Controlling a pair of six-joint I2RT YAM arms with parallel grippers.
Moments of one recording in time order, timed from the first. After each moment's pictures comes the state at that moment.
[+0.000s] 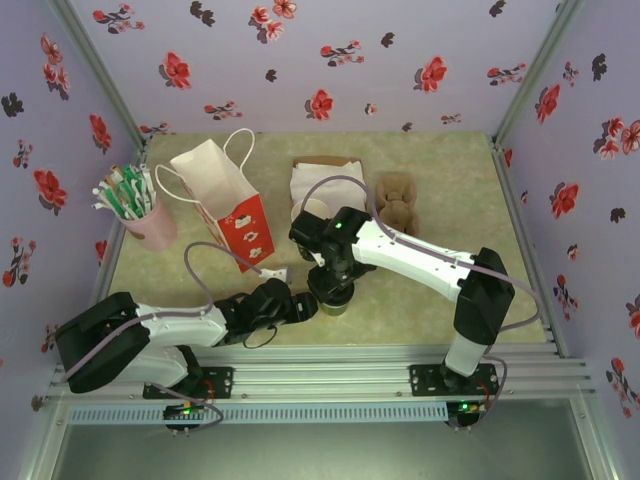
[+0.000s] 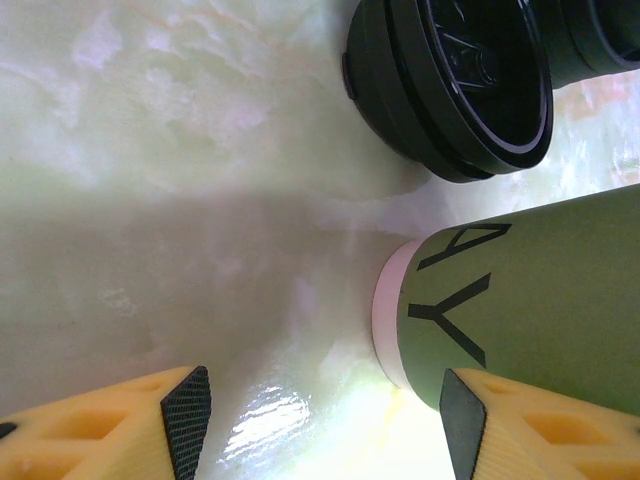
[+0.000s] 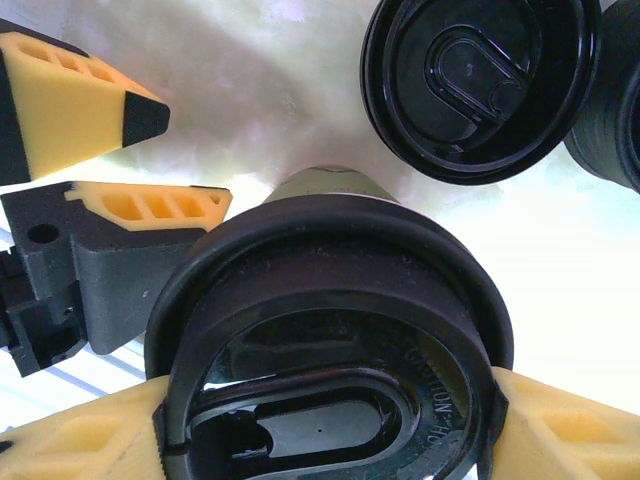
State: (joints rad) left arm -1.06 1.31 0.36 0.22 -0.09 -1.04; right arm 1.02 1.73 1.53 -1.29 0.00 0.36
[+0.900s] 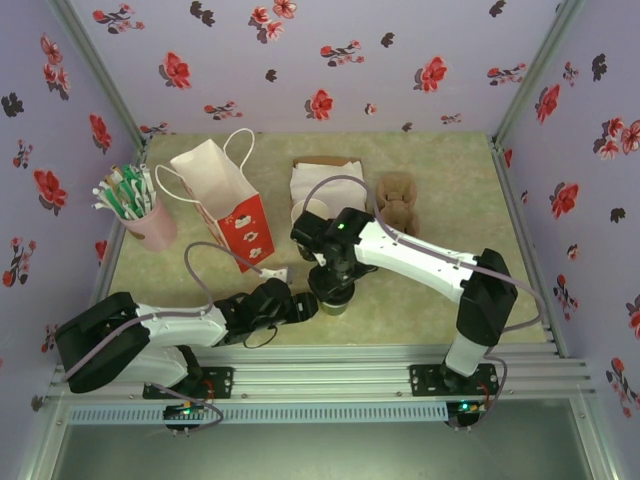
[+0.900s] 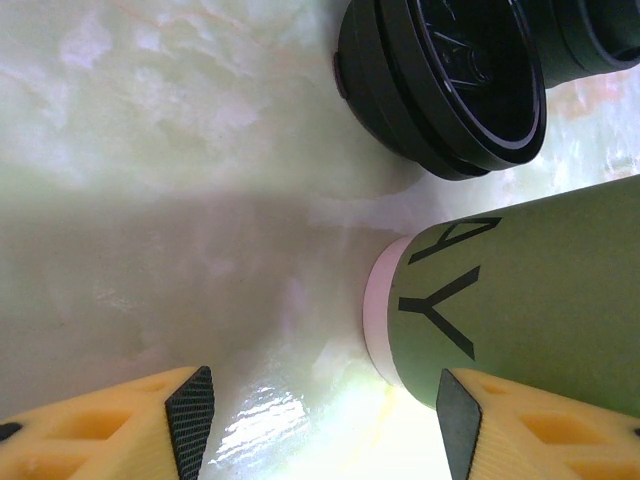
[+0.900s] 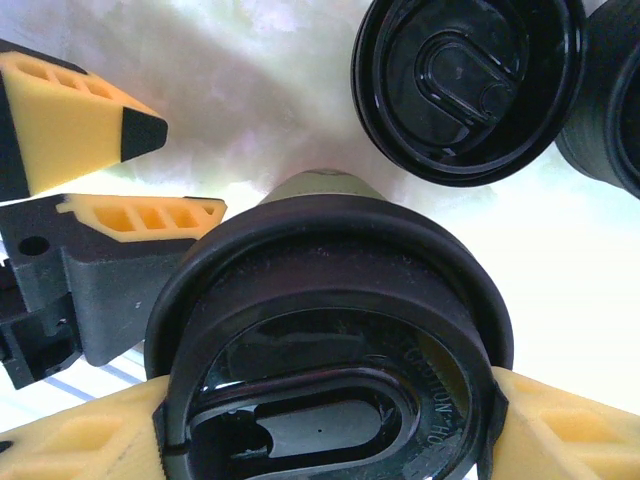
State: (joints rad) left arm -1.06 1.31 0.36 0.23 -0.08 -1.04; right arm 1.01 1.70 1.51 -1.27 0.01 0.38
